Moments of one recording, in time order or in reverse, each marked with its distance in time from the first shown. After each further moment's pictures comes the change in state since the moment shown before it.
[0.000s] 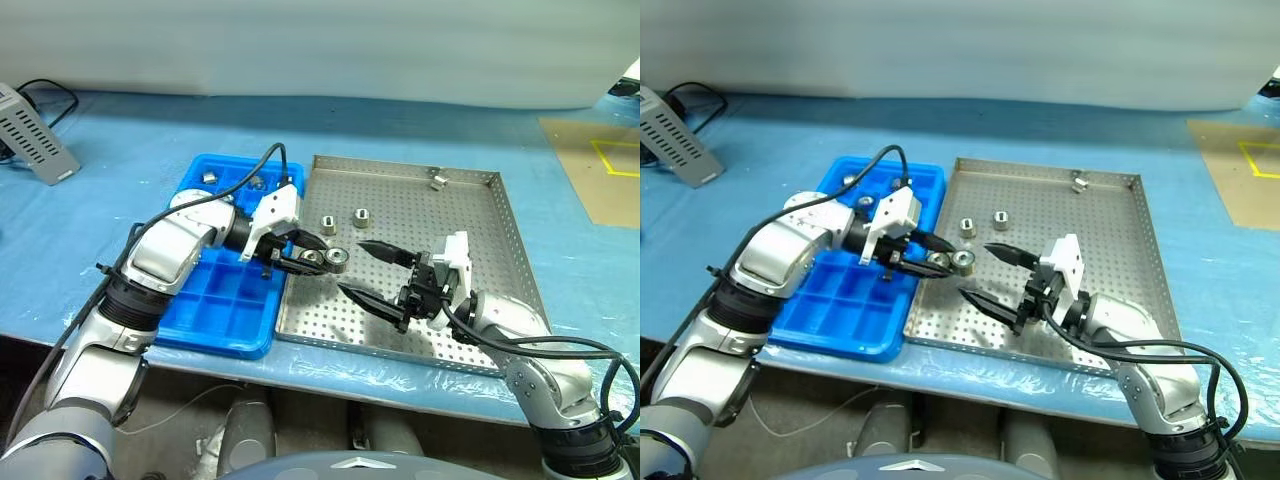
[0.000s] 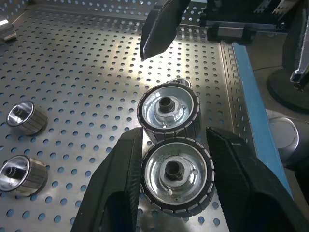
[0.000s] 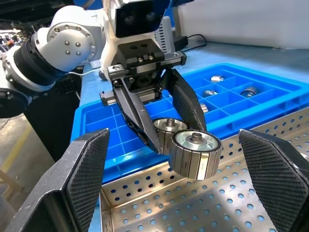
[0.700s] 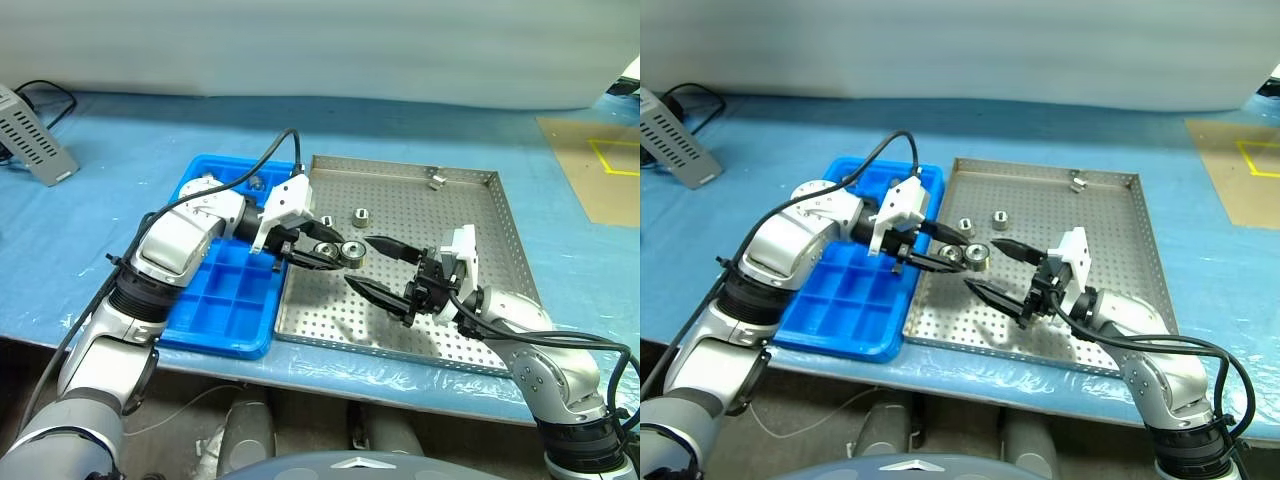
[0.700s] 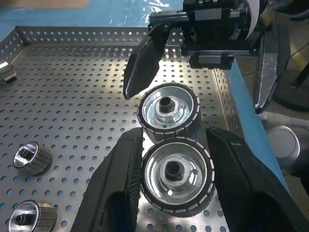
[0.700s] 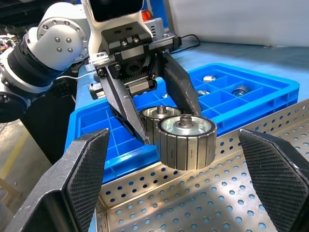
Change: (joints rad) left arm -0.055 -0.031 -0.001 0.000 -0.018 -0.041 -0.016; right arm -0.017 -0.004 -0.030 0.009 0.029 0.041 -0.005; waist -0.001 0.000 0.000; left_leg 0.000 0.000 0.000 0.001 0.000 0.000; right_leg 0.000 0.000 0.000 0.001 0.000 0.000
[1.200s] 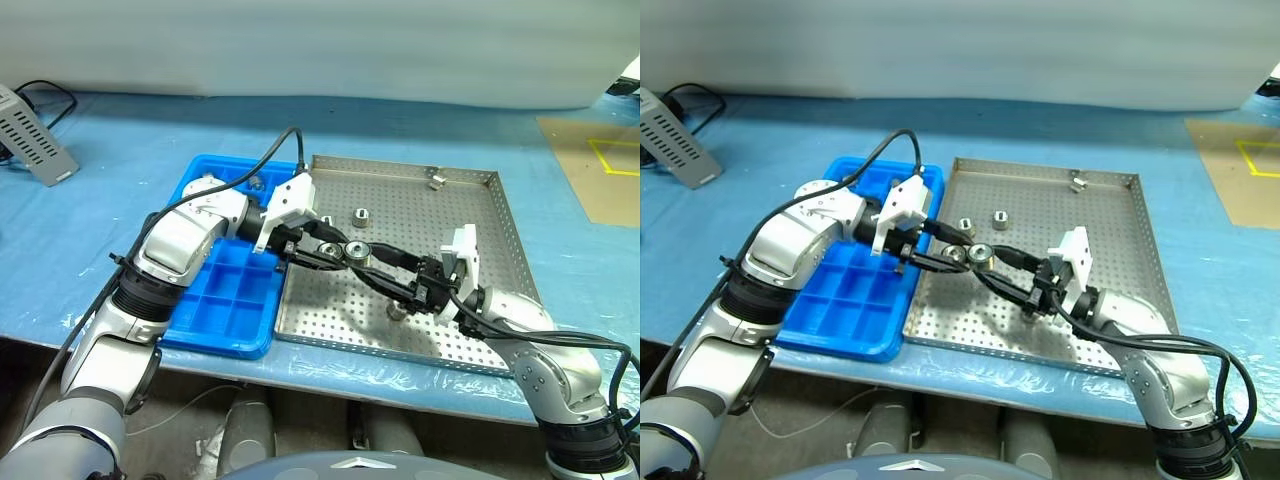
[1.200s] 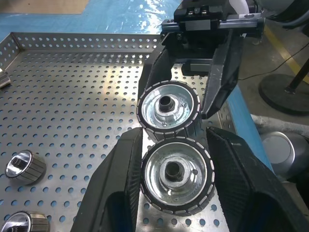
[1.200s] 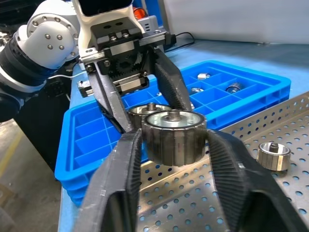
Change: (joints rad) left arm 0.000 -0.009 -0.005 -0.003 -0.018 0.015 0.006; right arm 0.001 -0.004 -0.013 0.002 -0.002 0.005 -0.011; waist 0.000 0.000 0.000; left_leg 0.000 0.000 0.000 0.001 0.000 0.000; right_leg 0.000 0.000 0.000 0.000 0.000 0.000
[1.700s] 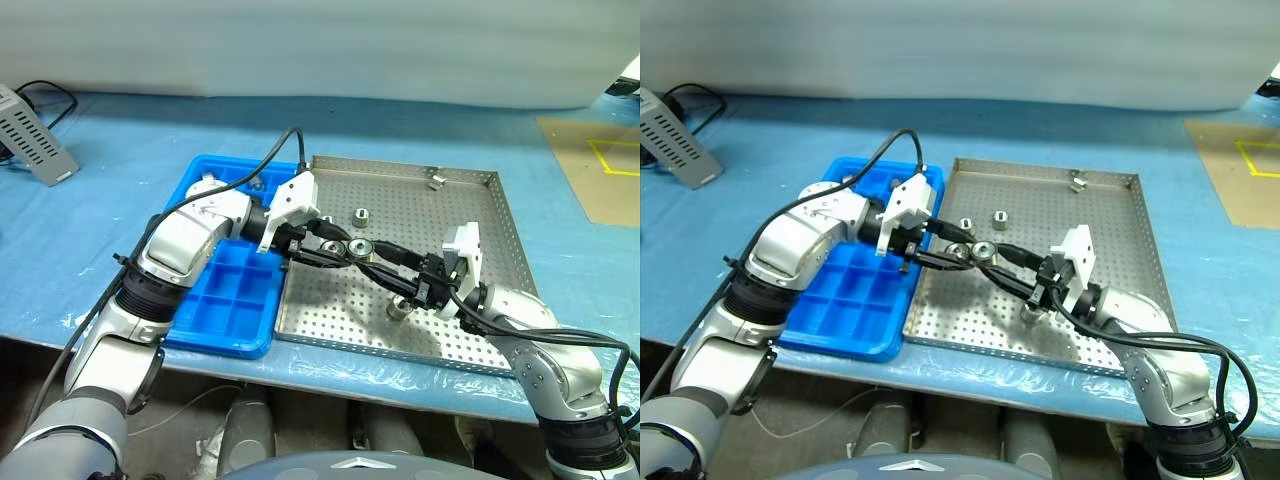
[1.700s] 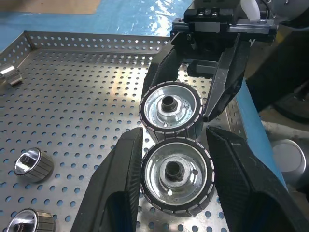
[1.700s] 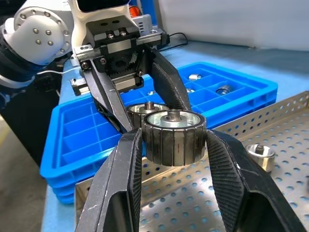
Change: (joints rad) left arm -0.001 -0.020 0.001 0.003 -0.002 0.028 0.064; right arm -0.020 -0.003 0.000 0.031 -0.061 -0.059 0.006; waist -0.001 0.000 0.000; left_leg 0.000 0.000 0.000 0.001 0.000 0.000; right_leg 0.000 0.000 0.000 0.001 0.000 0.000
